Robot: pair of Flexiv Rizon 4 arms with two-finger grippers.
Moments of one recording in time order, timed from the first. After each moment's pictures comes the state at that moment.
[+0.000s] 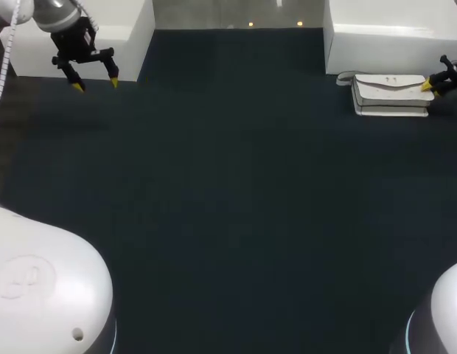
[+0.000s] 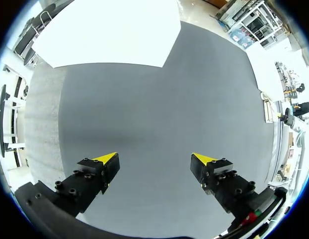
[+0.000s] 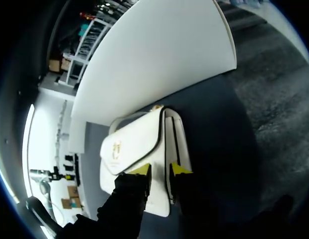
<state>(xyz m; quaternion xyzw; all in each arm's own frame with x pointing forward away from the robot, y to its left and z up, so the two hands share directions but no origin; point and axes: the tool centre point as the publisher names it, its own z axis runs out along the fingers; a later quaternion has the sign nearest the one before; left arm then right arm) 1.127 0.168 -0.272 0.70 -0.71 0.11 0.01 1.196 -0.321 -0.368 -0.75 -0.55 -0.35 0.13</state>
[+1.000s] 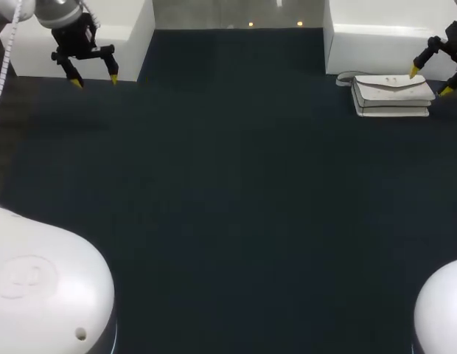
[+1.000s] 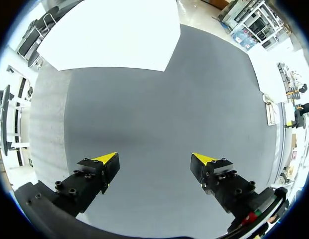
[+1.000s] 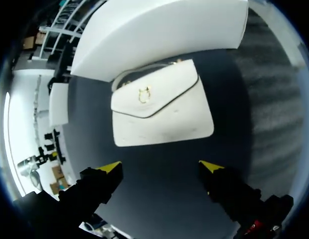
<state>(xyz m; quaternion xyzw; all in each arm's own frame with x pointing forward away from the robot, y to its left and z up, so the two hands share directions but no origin) 1.128 0.169 -0.262 0.70 -0.70 0.10 -0.01 1.125 -0.273 -0.294 -0.76 -0.61 -0.15 0.18</state>
